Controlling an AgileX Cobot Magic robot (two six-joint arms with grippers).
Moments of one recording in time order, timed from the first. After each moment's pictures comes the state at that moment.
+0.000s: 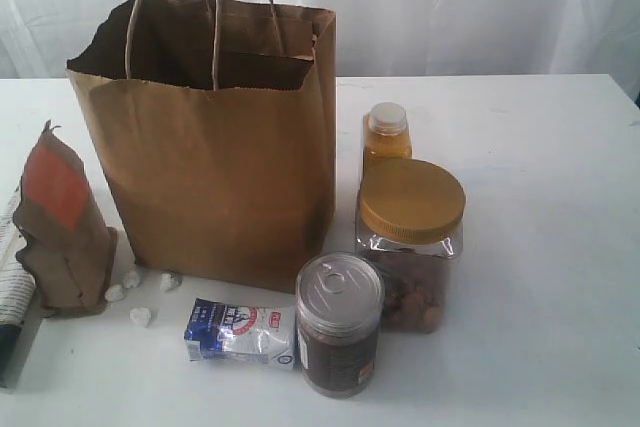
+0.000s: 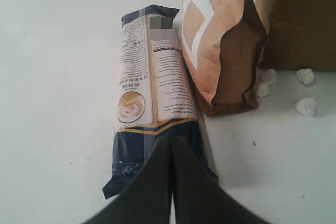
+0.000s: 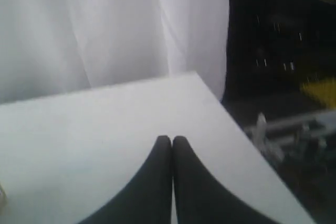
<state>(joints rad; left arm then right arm) 0.00 0.00 0.03 -0.11 0.44 0.18 -0.15 0.59 -0.42 -0.33 0.15 0.39</state>
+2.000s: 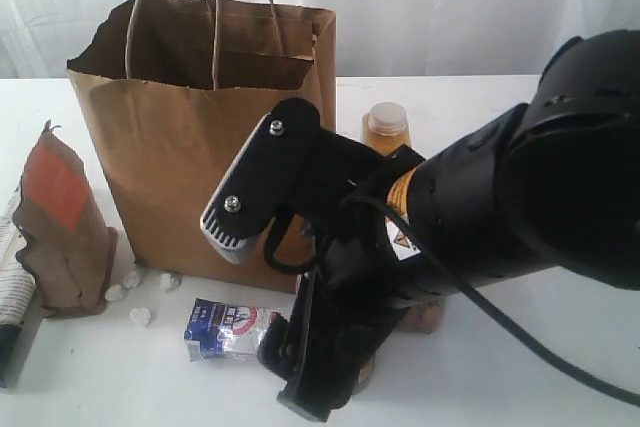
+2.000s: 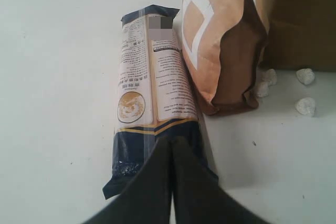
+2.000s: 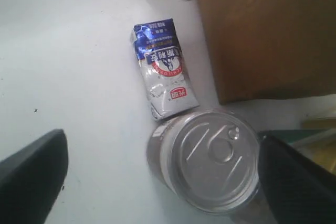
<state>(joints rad) 0.00 0.00 0.03 -0.11 0.44 0.18 1.01 1.32 -0.97 -0.09 0.67 -0.16</state>
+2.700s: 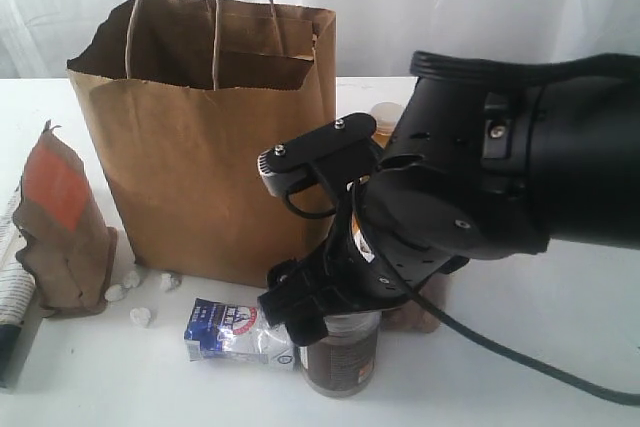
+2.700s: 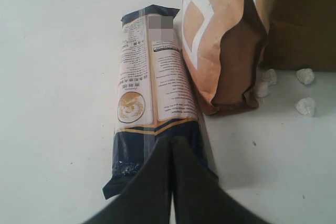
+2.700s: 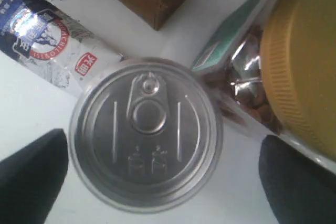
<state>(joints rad) 0.00 0.00 0.03 -0.11 0.44 0.18 0.97 1.53 -1.04 -0.32 0.82 0.64</state>
